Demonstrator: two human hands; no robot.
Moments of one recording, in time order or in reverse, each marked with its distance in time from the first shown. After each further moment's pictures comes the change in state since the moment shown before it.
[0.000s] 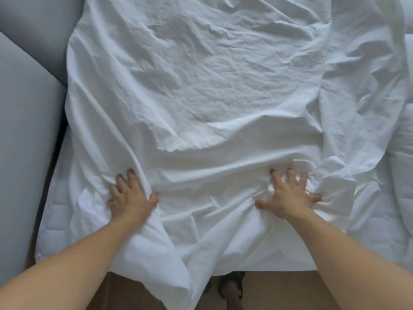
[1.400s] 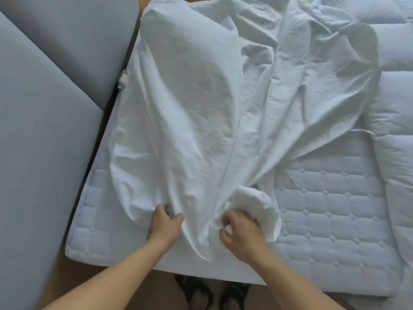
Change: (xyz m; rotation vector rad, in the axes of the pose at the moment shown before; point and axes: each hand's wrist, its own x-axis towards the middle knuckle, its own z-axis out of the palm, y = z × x) left_hand -0.097 0.040 -0.039 -0.744 -0.292 -0.188; right_hand -0.092 -0.049 0.016 0.455 0.212 -0.632
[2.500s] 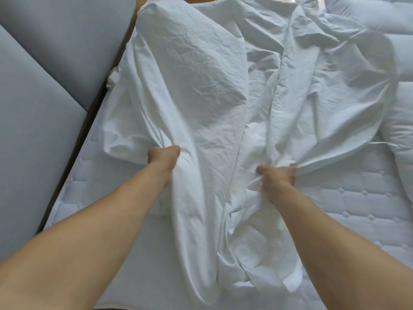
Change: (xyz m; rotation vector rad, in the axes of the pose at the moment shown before) left_hand 0.127 0.155 -0.020 -0.572 0.146 0.023; right_hand 0.185 0.037 -0.067 0.768 0.513 0.866
